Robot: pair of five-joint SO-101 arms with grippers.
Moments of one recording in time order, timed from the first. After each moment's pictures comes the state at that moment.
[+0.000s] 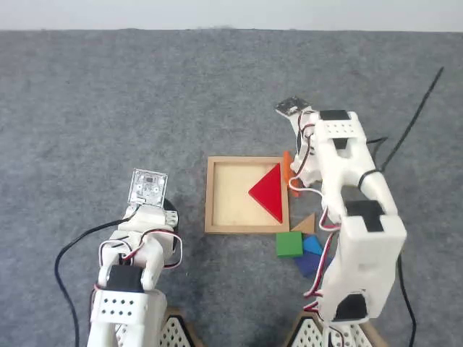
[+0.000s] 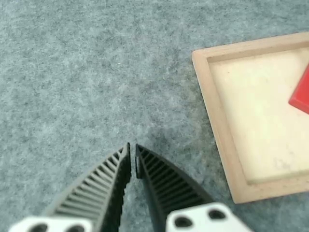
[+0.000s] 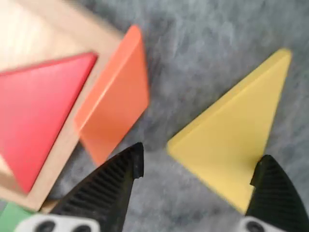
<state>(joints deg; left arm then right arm) -2.5 -85.0 97.3 45.6 -0.3 -7.2 26.4 0.3 72.7 28.7</state>
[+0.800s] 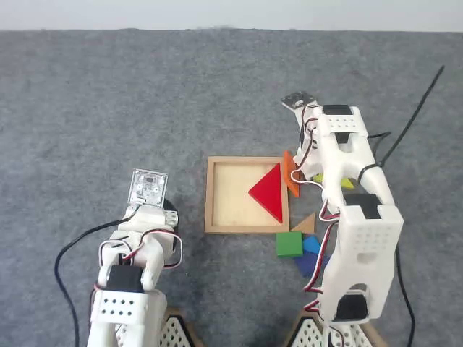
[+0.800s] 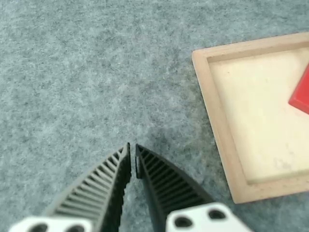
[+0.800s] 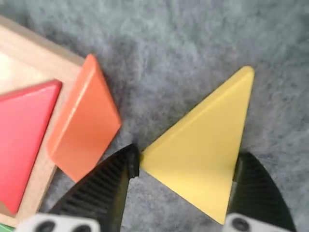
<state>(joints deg) -2.5 -85.0 97.3 45.6 -0.3 -5.9 33.0 -7.2 73.8 26.2</state>
